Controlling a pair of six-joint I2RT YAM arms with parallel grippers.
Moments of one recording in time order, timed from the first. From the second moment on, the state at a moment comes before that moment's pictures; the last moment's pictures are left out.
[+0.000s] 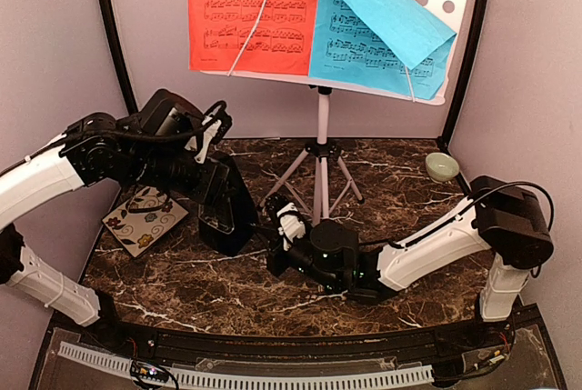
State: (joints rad) left arm -1.01 1.31 1.46 -0.99 -0.29 -0.39; right arm 1.30 1.85 0.88 0.87 0.40 0.10
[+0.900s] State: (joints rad) left arm -1.03 1.09 1.10 -0.60 -0.33 -0.30; right arm 1.26 1.81 0.85 0.83 0.27 0.58
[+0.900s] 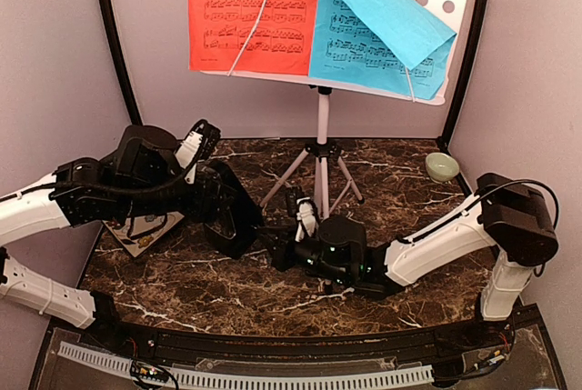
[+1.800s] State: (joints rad) left arm -1.03 1.28 0.89 -0.30 -0.17 -0.16; right arm 1.27 1.42 0.70 0.60 0.11 0.27
